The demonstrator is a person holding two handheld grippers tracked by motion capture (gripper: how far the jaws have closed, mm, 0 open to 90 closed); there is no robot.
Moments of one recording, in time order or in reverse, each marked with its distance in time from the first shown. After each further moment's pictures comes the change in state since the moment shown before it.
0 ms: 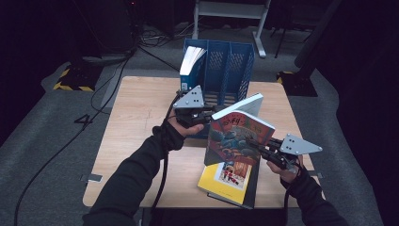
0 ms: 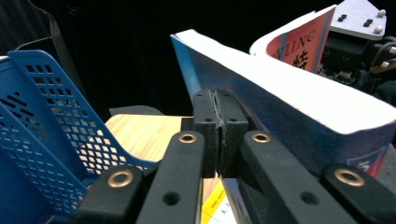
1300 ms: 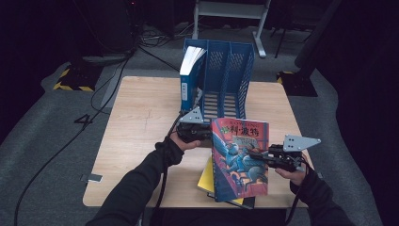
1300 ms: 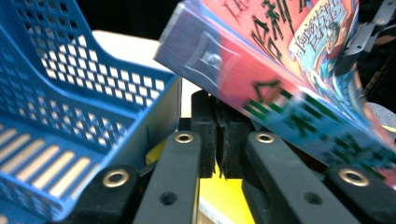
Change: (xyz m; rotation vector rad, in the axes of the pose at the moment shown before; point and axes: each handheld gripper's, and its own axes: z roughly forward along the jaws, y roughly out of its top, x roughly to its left) left arm 0.006 -0.084 0.030 0.150 -0.022 -0.170; right arm -0.018 -0.022 -0.011 0.174 0.216 0.153
